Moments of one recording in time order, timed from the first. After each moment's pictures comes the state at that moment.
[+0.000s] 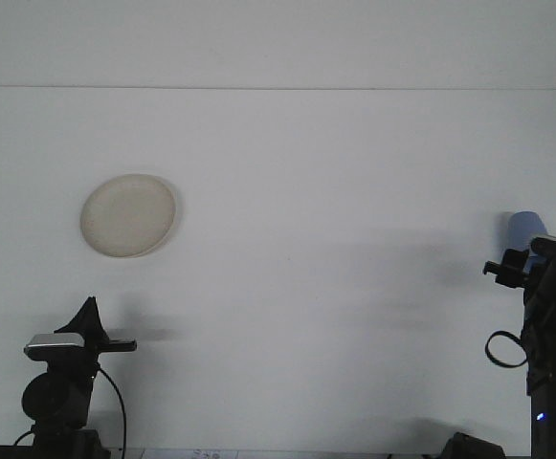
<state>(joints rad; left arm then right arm) 0.01 0.01 0.03 0.01 -0.08 0.05 -0.34 0.95 0.82 -0.39 0.18 -0.02</state>
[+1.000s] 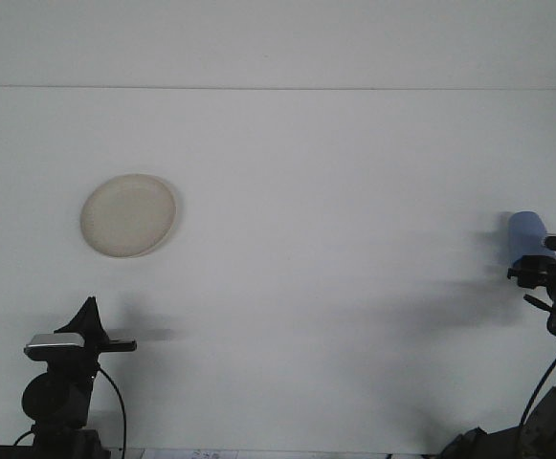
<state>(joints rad) 0.01 0.01 0.03 0.01 -0.08 0.05 -0.65 1.56 0.82 0.06 -0.17 -0.33</state>
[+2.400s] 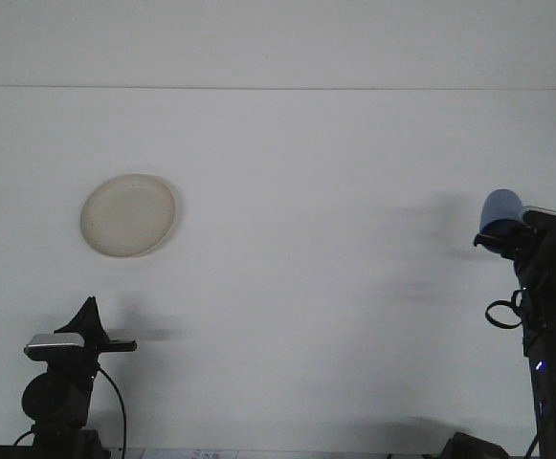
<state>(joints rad) 0.01 0.01 0.03 0.01 -0.08 0.05 -0.30 1.14 0.85 -0.16 -0.02 0.02</state>
